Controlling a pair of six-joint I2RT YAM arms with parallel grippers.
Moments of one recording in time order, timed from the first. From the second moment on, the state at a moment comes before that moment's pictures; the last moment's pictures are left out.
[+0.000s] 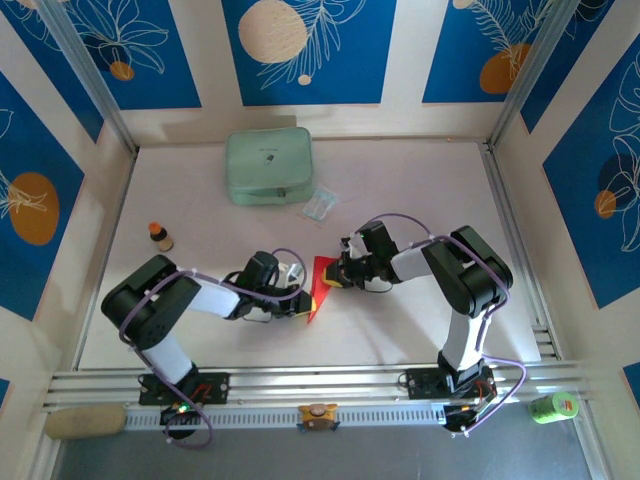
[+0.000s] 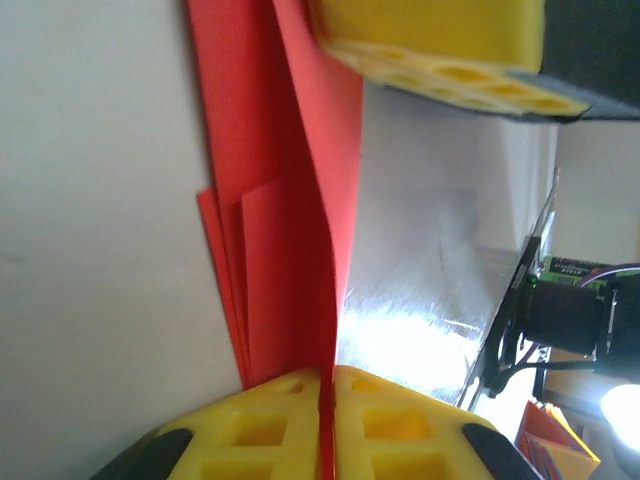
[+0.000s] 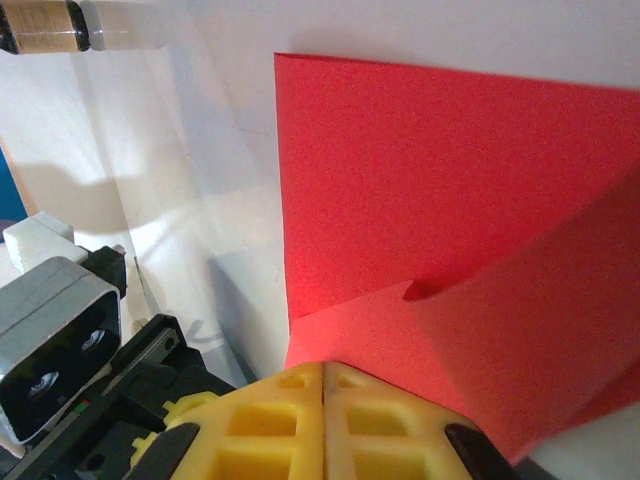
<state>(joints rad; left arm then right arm) -0.68 1.66 0.48 0.37 0.69 -0.83 0.49 1.84 0.71 0.24 -0.79 0.86</state>
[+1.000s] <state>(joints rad) -0.70 1.64 0.57 0.08 0.70 -0.67 0.50 1.84 0.72 0.22 -0.78 0.86</state>
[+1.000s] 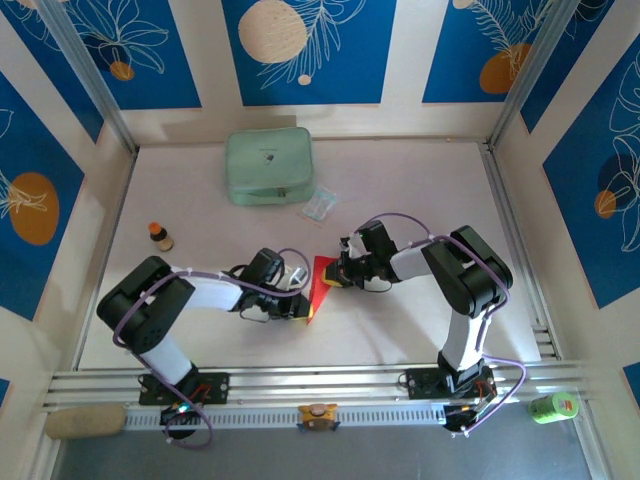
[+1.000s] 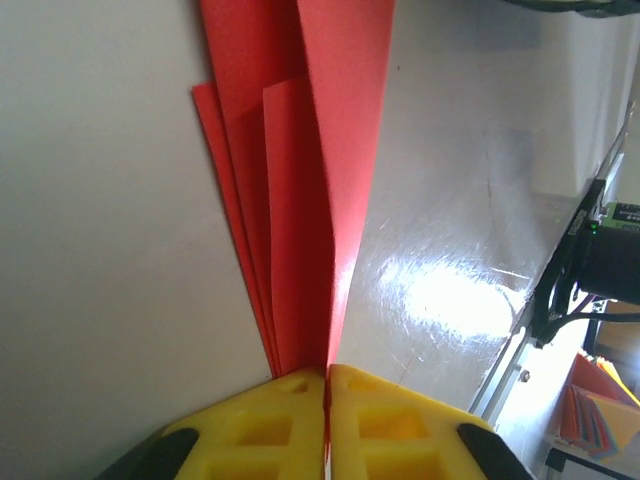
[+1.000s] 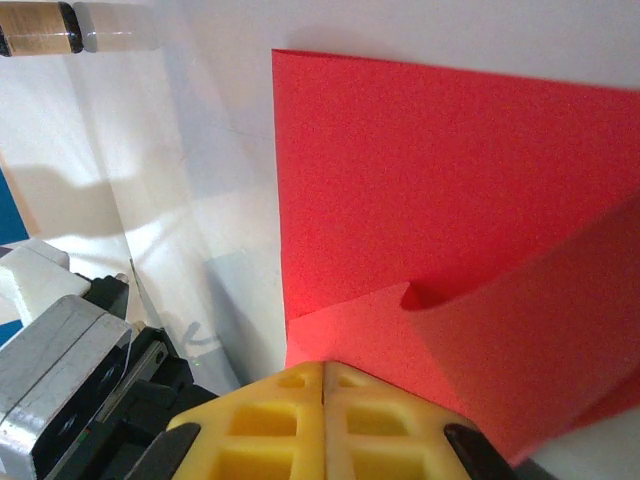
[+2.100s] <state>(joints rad) -0.71 1.60 0.56 0.01 0.67 -0.65 0.51 1.84 0.73 0.20 -0.77 0.86</state>
